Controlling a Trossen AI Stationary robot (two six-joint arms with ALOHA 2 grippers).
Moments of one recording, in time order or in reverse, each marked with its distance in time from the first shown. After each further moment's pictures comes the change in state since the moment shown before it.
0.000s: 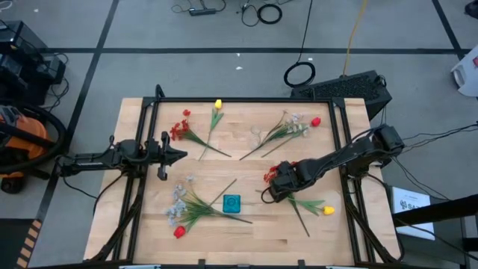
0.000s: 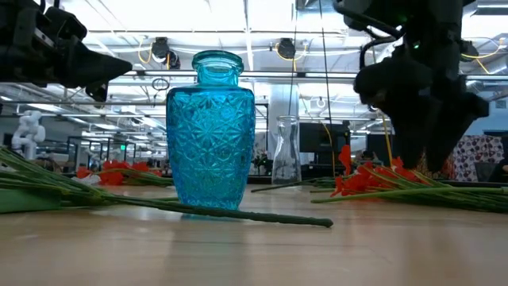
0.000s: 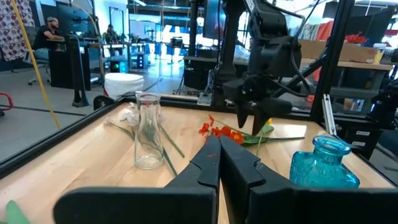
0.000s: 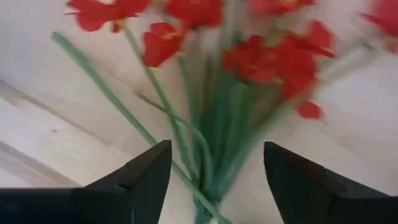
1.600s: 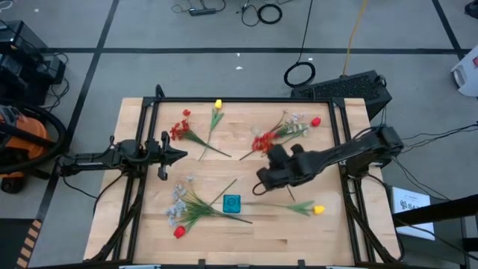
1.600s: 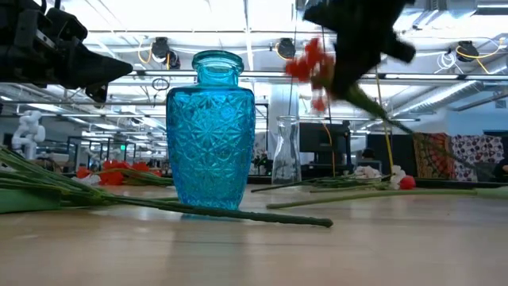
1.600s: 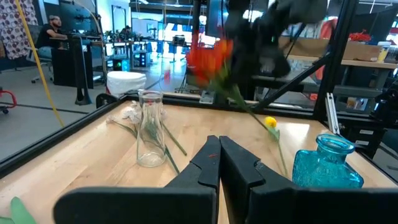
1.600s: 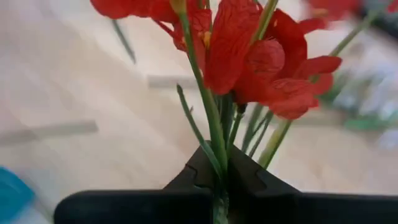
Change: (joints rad) left arm 0.000 0.001 0.000 -0.003 -0.010 0.000; right arm -0.007 -0.017 0.317 -0.201 0.605 -0.141
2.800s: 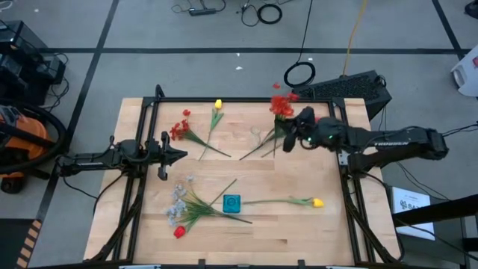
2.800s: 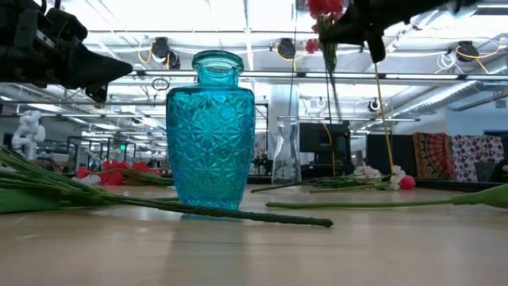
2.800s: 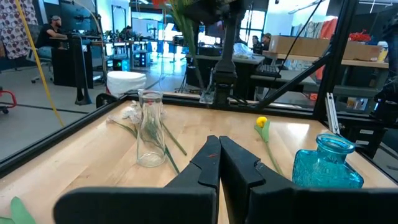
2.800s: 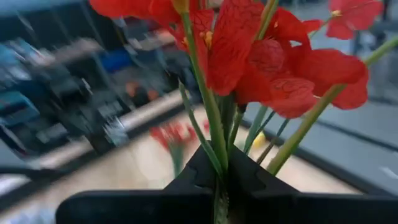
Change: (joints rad) left arm 0.000 0.000 0.000 0.000 0.000 0.000; right arm -0.383 -0.657 -0.609 1.143 -0.252 -0.813
